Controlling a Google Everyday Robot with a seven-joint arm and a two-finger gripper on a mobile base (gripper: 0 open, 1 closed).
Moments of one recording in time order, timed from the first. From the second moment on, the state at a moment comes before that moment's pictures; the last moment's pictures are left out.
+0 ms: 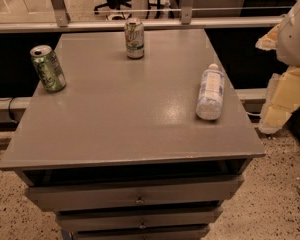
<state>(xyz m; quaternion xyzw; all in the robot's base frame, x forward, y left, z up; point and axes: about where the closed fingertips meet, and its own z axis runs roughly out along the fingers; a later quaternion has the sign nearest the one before) 0.438 -0.216 0.980 -0.60 0.78 -0.04 0.17</state>
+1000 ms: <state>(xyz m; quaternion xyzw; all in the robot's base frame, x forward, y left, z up) 0.490 -0.206 0.967 -0.48 0.85 -0.04 0.21</state>
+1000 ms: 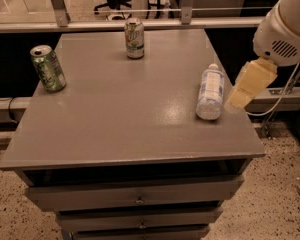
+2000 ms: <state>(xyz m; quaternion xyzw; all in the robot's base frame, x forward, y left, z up) 0.591 -0.185 0.900 -0.24 0.94 0.02 0.22</state>
